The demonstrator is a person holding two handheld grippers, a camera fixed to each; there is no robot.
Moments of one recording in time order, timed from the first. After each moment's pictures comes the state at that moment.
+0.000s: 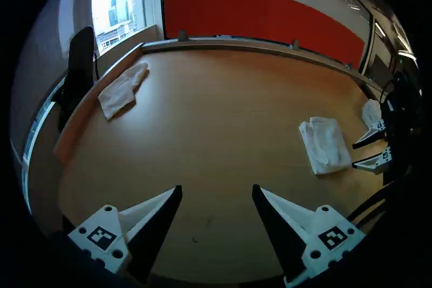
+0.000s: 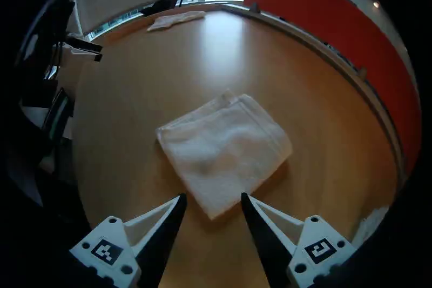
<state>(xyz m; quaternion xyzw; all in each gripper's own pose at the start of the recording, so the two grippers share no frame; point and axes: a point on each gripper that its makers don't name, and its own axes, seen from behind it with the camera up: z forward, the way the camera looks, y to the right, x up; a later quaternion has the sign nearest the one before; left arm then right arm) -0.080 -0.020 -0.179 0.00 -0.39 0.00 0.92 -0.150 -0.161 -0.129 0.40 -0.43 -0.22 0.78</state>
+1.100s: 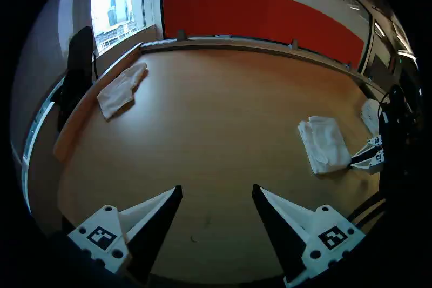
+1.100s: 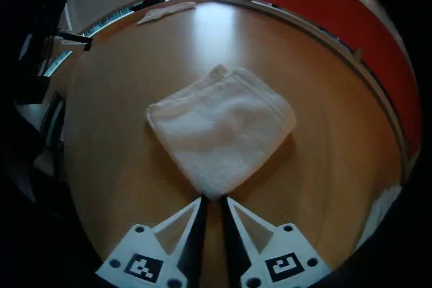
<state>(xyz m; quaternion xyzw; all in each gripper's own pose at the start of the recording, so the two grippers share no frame) -0.081 -0.018 -0.179 0.00 -0.39 0.00 0.92 -0.180 -0.145 -0.142 0.37 -0.45 -0.20 0.78</state>
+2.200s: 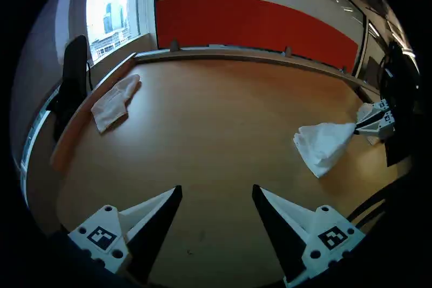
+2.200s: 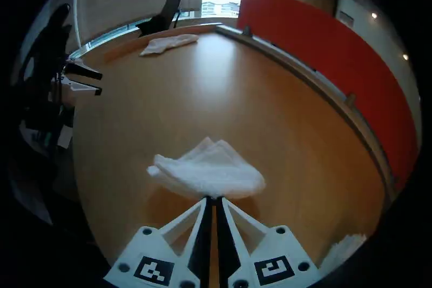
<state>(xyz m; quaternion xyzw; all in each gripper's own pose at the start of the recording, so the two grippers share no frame) -0.066 -0.005 -0.156 -0.02 -0.37 0.00 0.93 -0.063 -0.180 -0.073 0.39 -0.37 -0.23 0.81</state>
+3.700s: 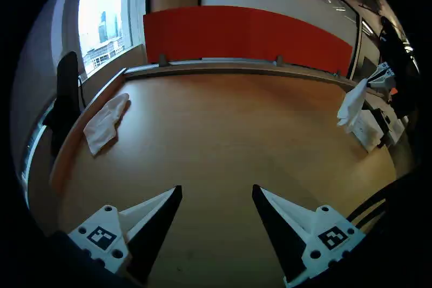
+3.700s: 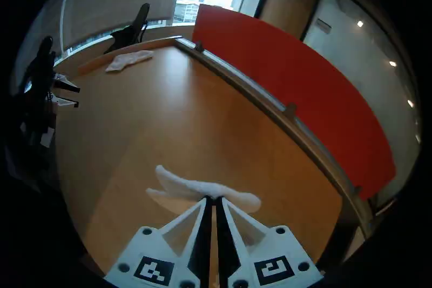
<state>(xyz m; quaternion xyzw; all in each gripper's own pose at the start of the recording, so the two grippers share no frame) -0.037 0.028 -0.119 -0.04 -0.35 0.01 0.94 0.055 -0.017 0.036 0.32 -0.35 -0.26 0.84</state>
